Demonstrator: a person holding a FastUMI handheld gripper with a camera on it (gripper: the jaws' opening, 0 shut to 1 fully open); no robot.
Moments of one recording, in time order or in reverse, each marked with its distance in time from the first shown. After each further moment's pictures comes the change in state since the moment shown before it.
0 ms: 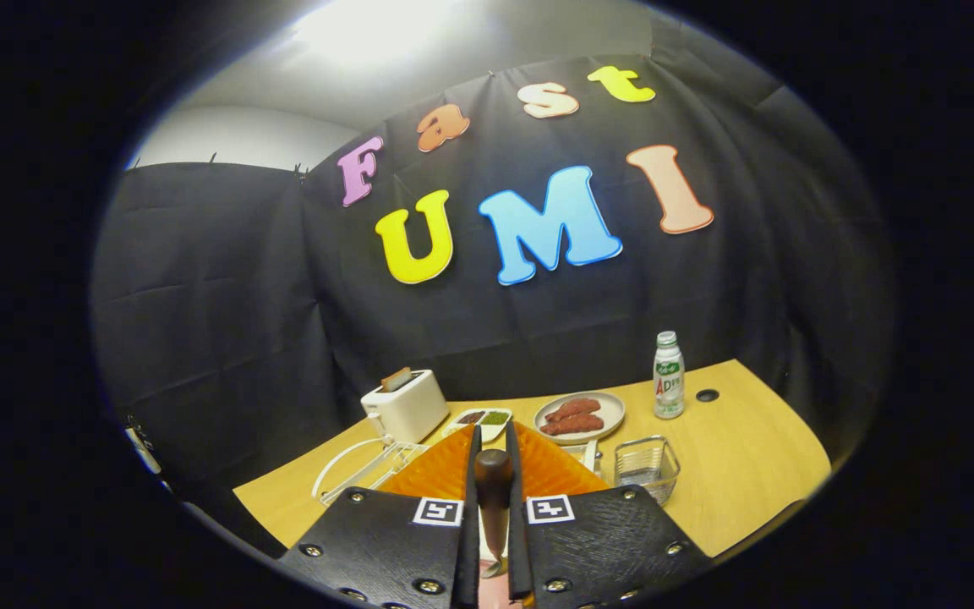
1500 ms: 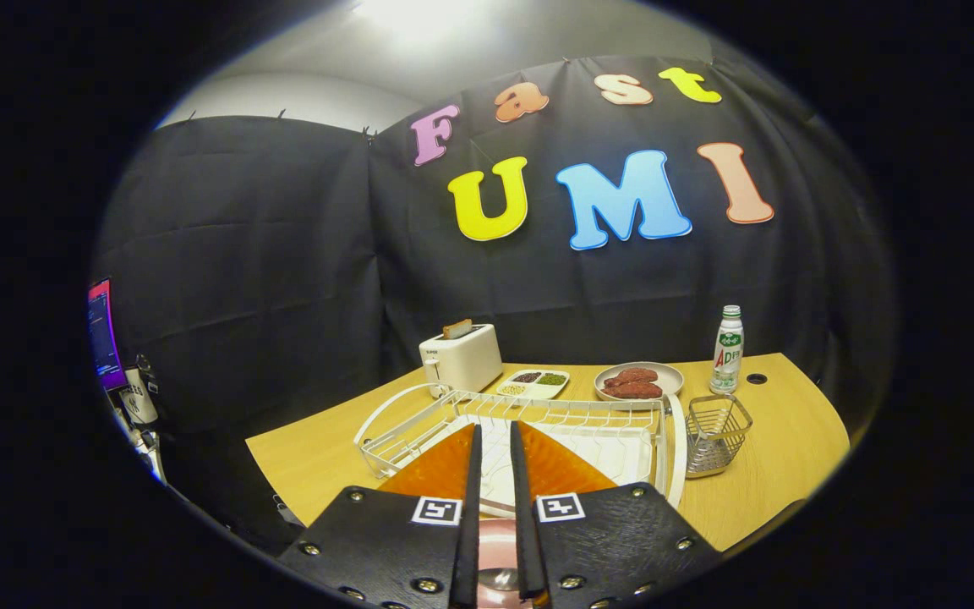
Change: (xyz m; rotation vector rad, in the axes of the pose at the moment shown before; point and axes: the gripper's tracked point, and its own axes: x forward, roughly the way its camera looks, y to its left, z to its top) arm -0.014 0.070 -0.059 -0.158 0.014 0.100
